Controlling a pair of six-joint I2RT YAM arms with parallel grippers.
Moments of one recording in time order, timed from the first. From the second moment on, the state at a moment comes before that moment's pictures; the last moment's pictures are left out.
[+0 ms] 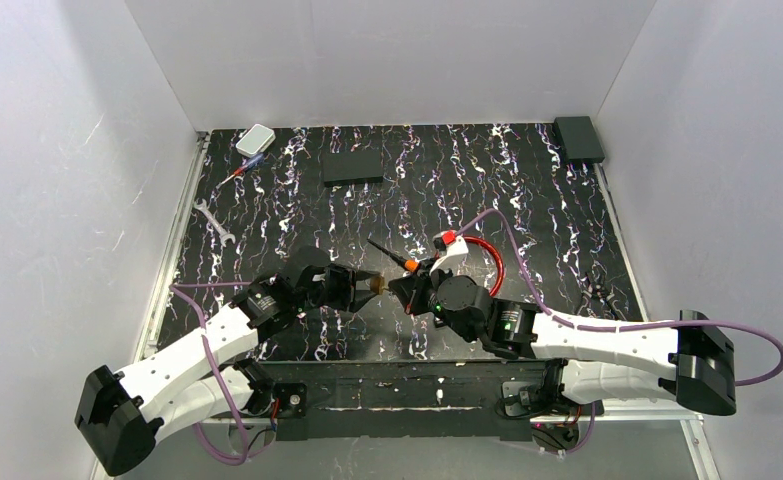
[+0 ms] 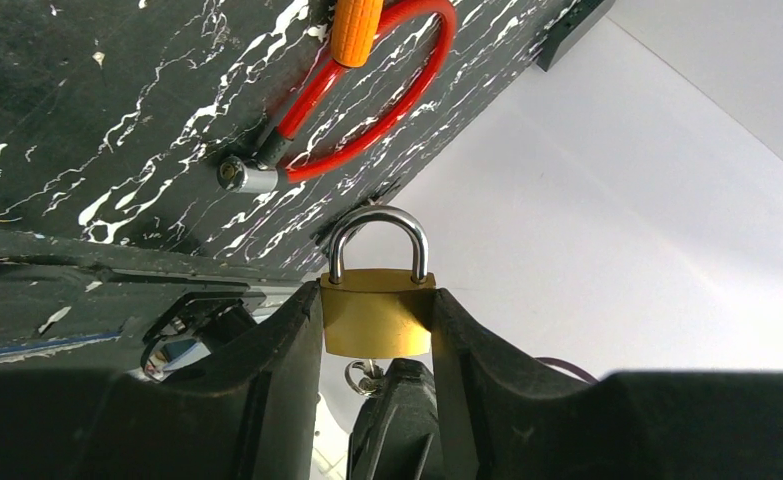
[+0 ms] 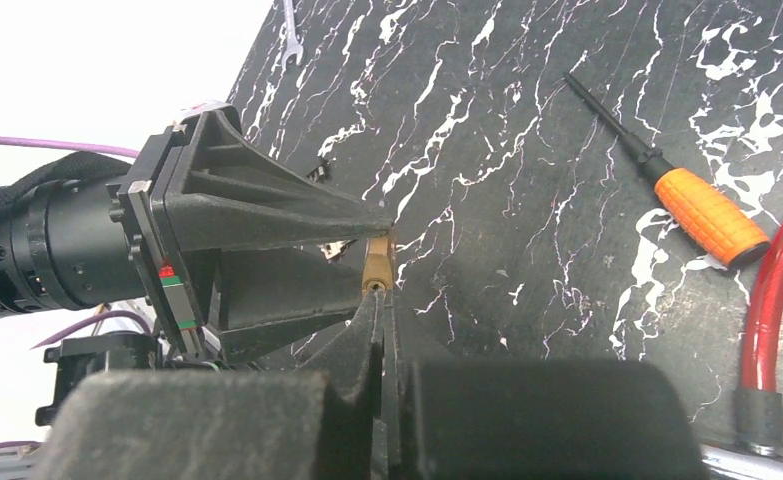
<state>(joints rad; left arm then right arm) -0.77 0.92 0.63 -0.41 0.02 -1.98 1.27 1.09 0.65 0.14 0.50 0.77</state>
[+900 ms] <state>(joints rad) -0.77 0.94 0.62 -0.37 0.03 -2.00 1.28 1.07 0.66 0.15 0.51 0.73</state>
